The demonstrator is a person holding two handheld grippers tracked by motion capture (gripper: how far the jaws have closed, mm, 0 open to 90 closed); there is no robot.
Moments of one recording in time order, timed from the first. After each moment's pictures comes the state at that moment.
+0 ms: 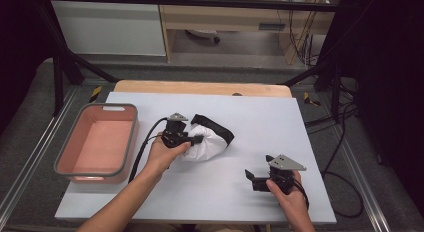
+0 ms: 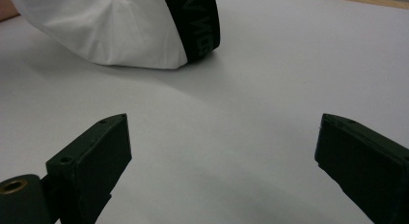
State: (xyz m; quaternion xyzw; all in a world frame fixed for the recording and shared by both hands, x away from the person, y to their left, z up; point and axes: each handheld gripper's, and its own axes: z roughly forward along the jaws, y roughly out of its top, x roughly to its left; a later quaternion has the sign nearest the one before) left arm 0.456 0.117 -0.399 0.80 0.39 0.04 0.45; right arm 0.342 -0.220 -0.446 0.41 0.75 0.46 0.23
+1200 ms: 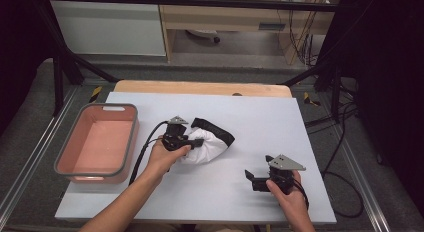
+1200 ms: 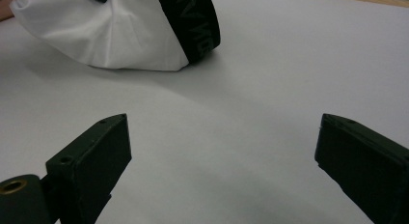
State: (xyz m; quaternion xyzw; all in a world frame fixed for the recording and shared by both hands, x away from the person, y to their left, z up) left arm 0.453 0.118 -0.410 0.80 0.39 0.03 0.45; right arm 0.342 -0.220 -0.446 0.41 0.75 0.46 0.23
